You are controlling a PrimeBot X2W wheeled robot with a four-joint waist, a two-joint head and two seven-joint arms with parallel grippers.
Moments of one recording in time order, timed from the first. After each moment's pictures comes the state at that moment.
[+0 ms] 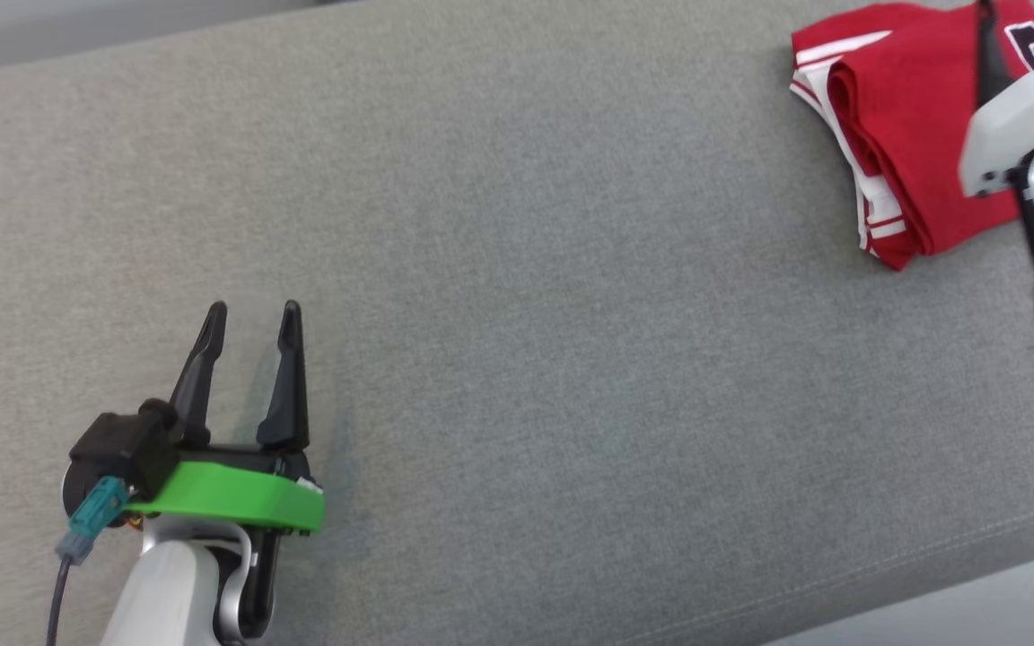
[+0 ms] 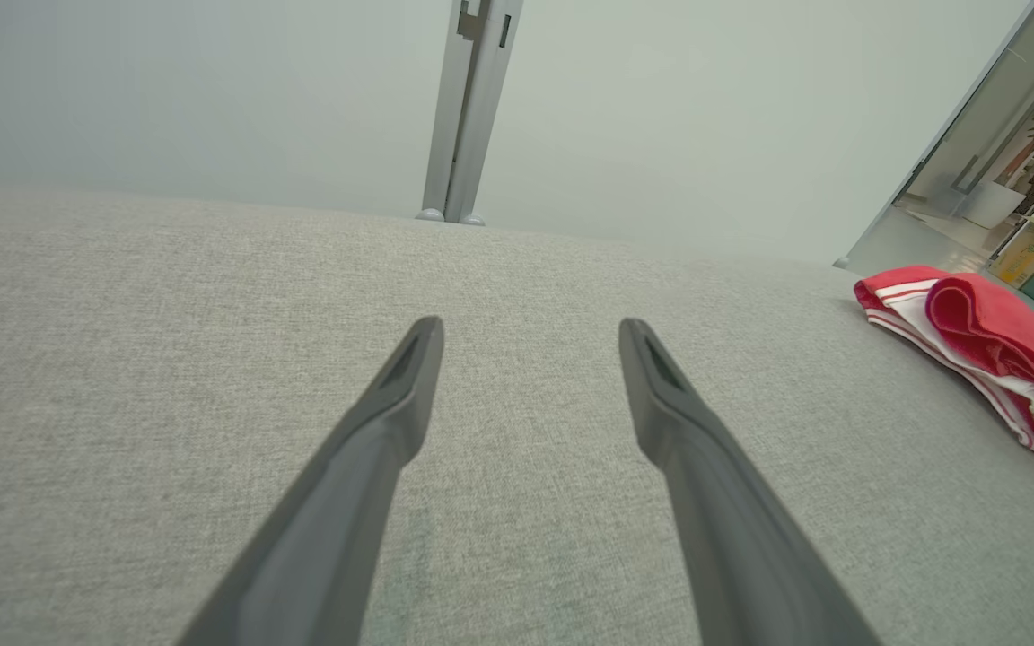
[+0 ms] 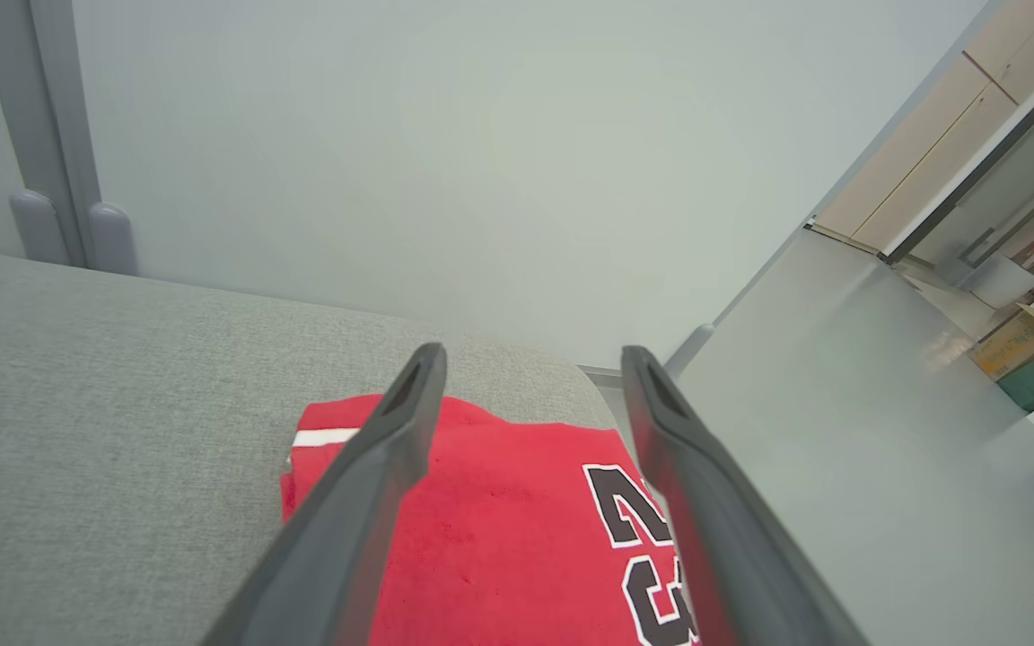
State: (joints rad) left arm -0.22 0.14 -0.17 0.19 -0.41 -0.13 -0.26; right arm -1.01 -0.24 -0.18 0.87 -0.25 0.13 -0.17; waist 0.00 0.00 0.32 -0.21
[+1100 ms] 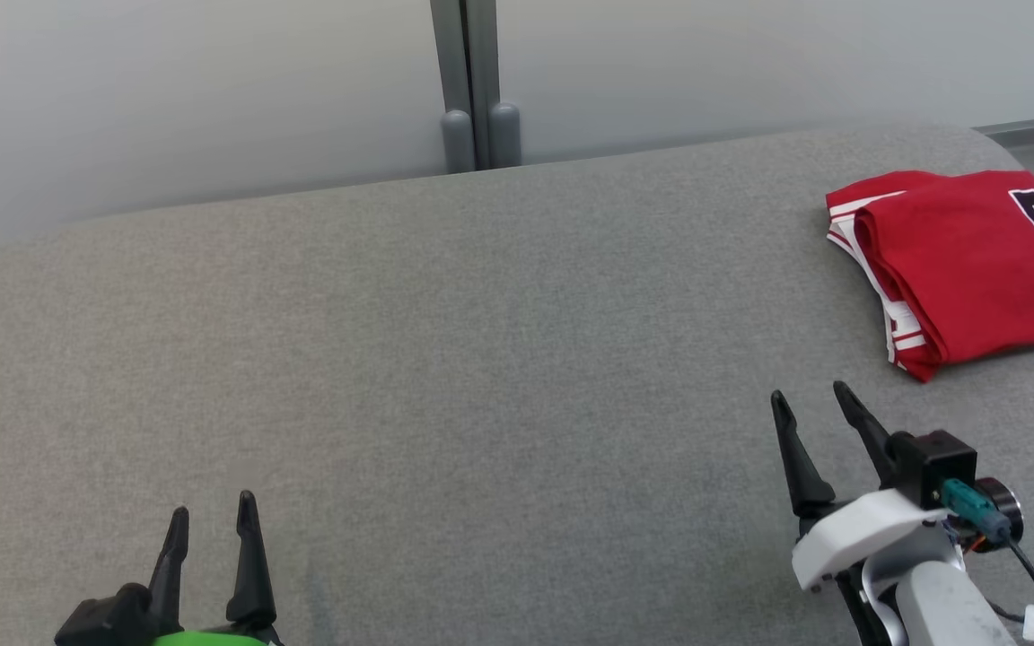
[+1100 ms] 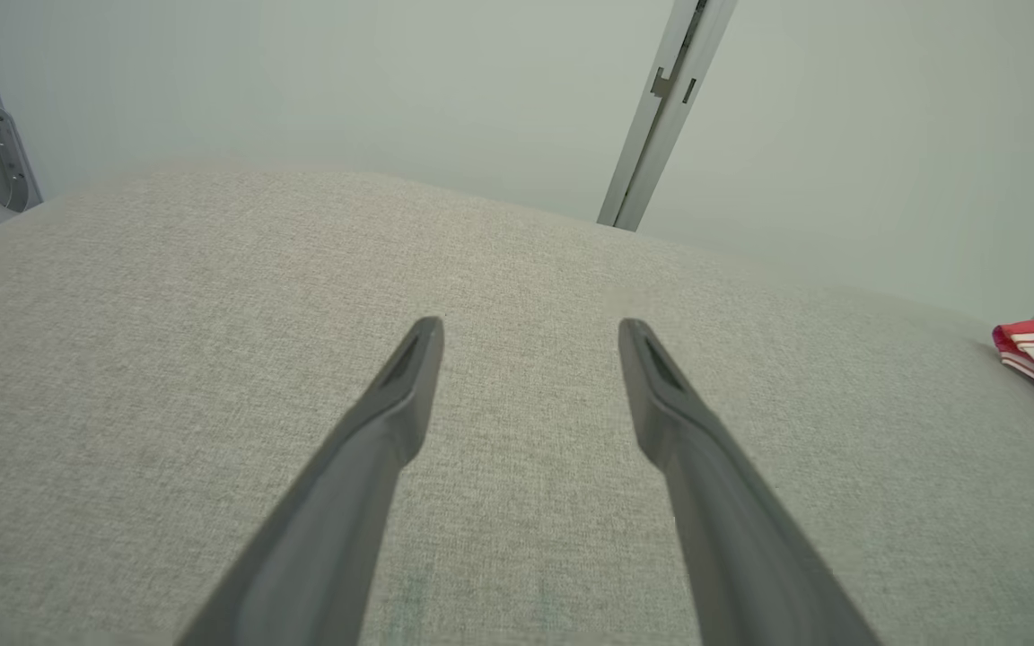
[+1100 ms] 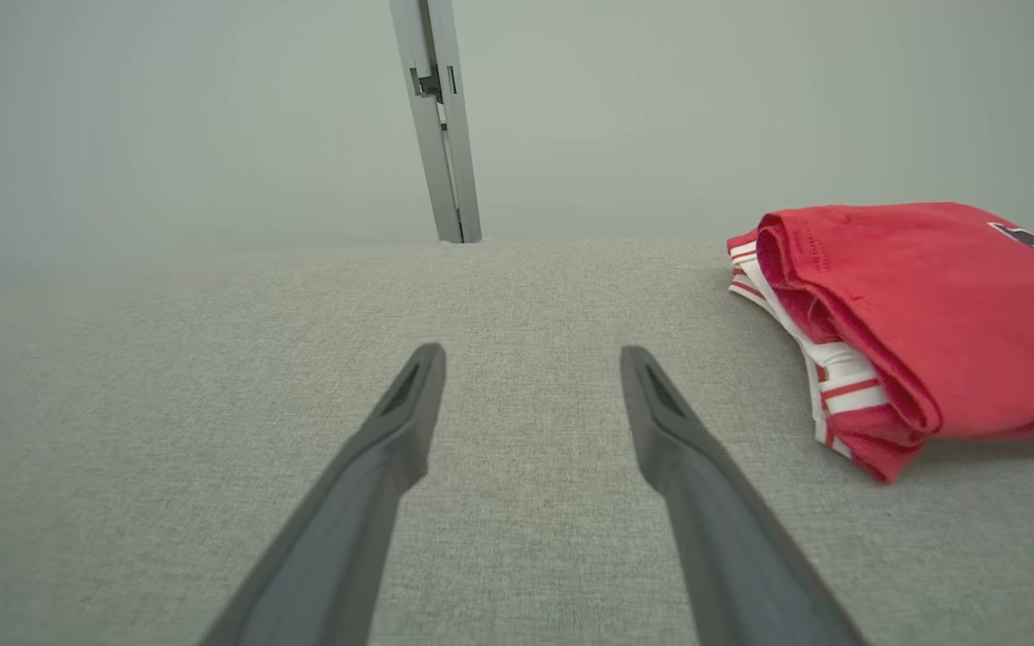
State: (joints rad) left arm 0.09 0.05 0.00 0.21 -0.37 -0.12 -0.26; right arm -0.19 -0.05 0.02 0.39 0.14 0.13 -0.26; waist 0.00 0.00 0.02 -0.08
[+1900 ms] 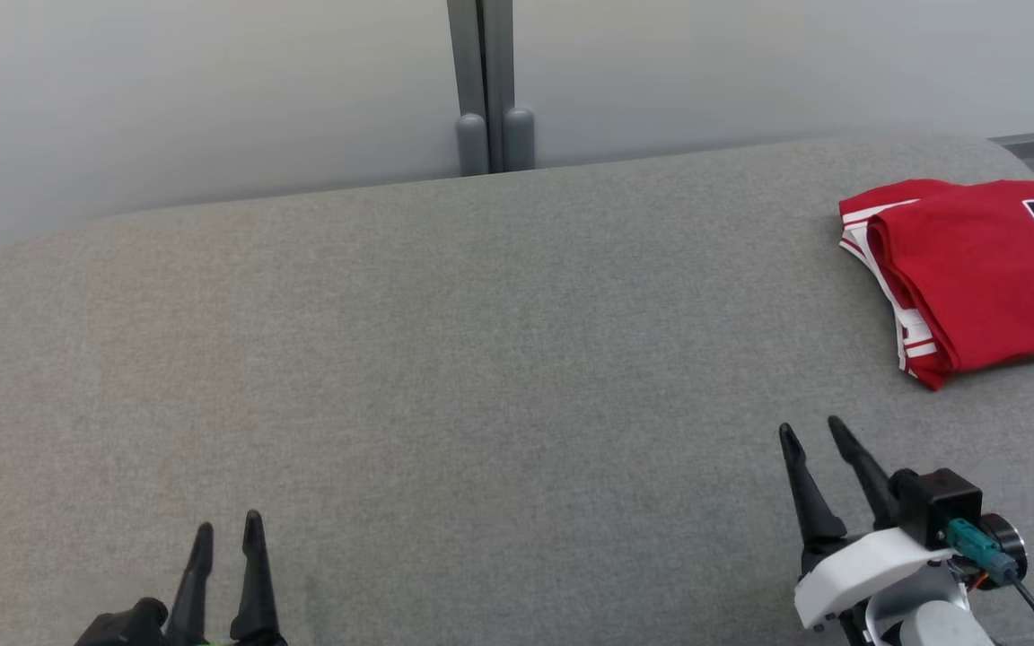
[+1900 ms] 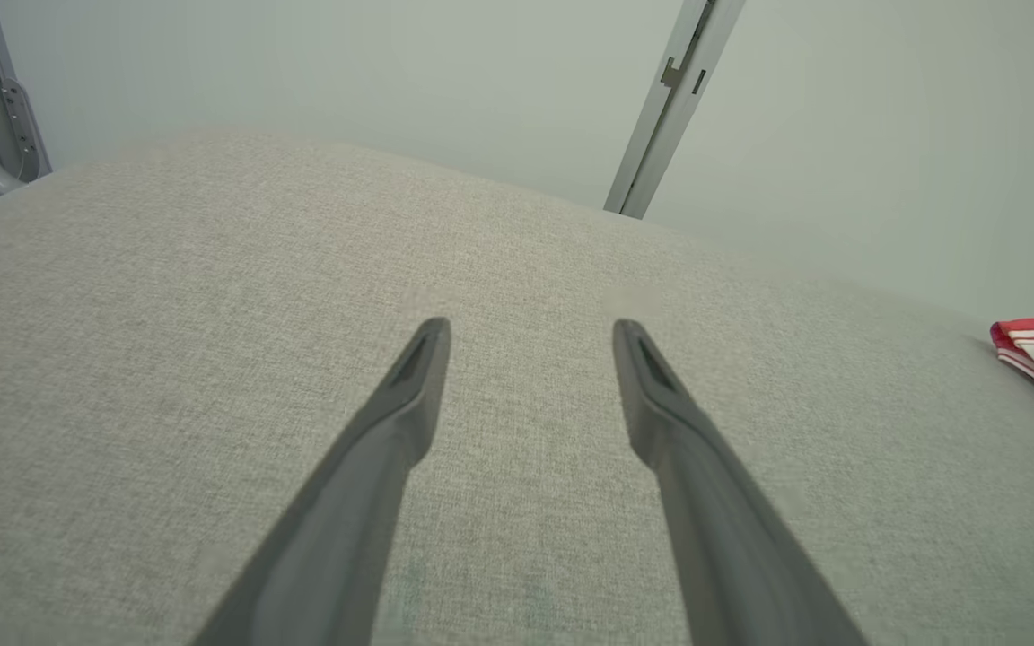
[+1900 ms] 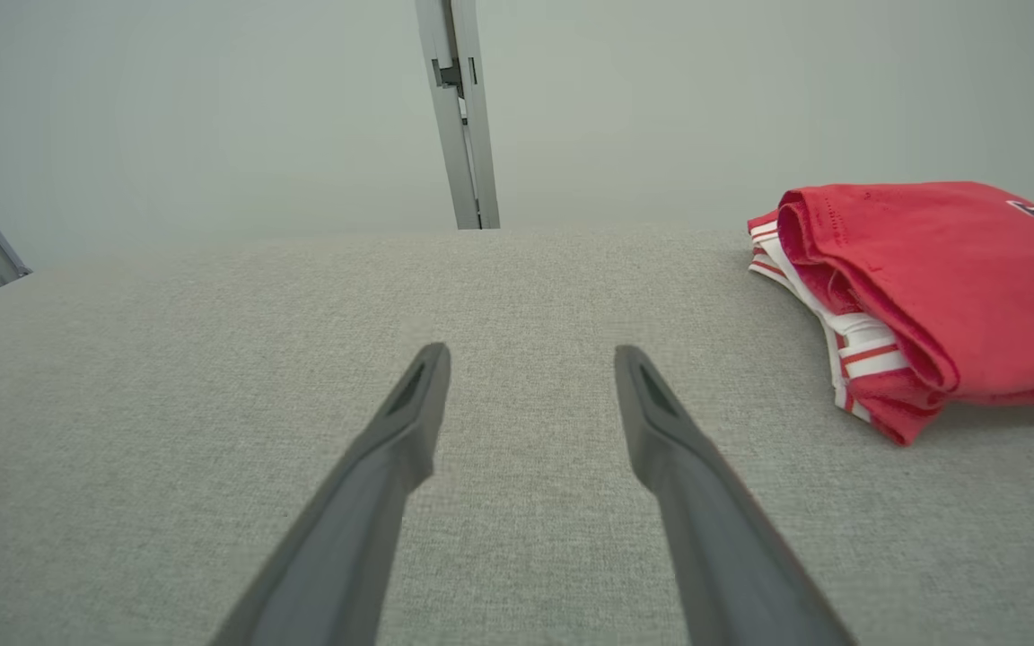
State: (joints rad) left arm 0.12 0.05 -0.02 0.21 -0.39 -0.11 -0.26; right arm -0.09 -0.05 0.03 0.30 0.15 0.13 -0.26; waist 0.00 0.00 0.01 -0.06
